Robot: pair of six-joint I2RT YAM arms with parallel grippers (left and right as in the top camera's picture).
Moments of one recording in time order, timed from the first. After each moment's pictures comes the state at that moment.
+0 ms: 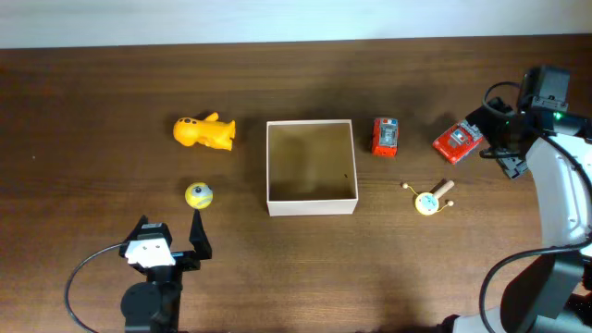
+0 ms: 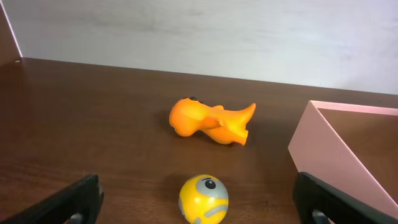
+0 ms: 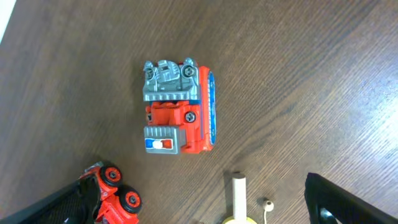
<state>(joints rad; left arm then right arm) -0.01 0.02 0.06 -0.18 -0.06 -0.11 -0.29 1.66 1.39 -0.84 0.02 0.73</state>
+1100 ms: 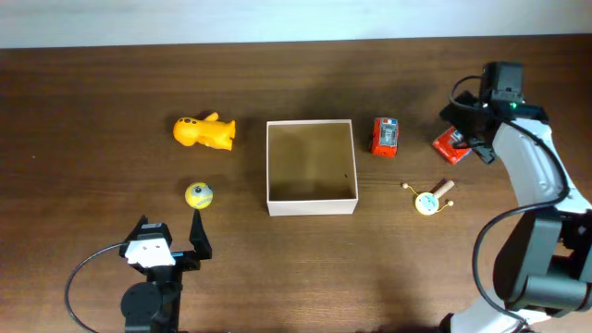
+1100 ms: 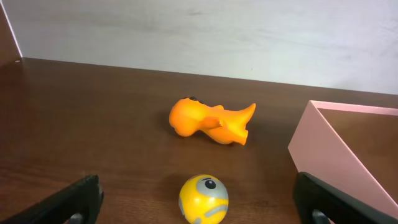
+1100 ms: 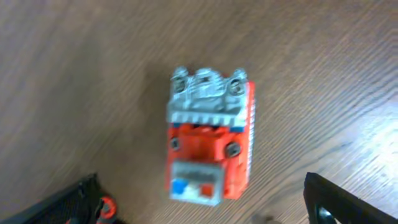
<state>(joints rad) -0.01 0.02 0.06 -0.18 -0.06 -0.11 -0.19 1.82 1.39 -0.67 0.11 0.70</state>
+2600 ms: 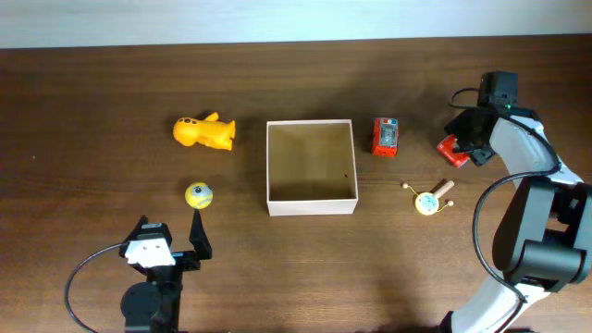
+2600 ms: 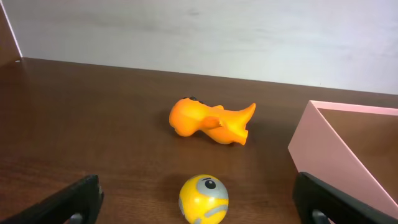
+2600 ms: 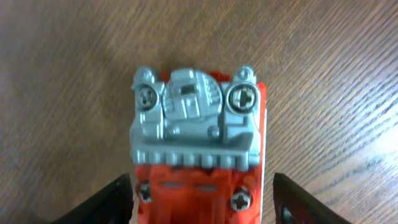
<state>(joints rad) -0.01 0.02 0.06 -0.18 -0.06 -0.11 -0.22 1.96 1.39 -0.62 0.08 0.71</state>
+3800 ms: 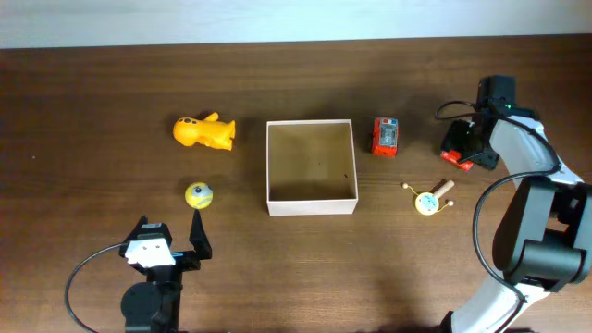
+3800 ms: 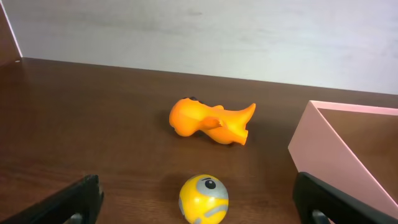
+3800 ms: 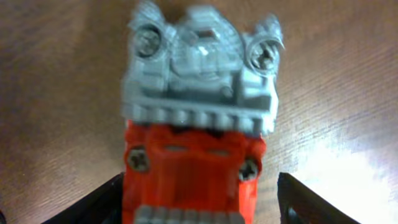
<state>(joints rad) -0.01 0.02 0.06 -0.18 -0.06 -0.11 -0.23 1.96 1.39 -0.73 0.09 0.30</state>
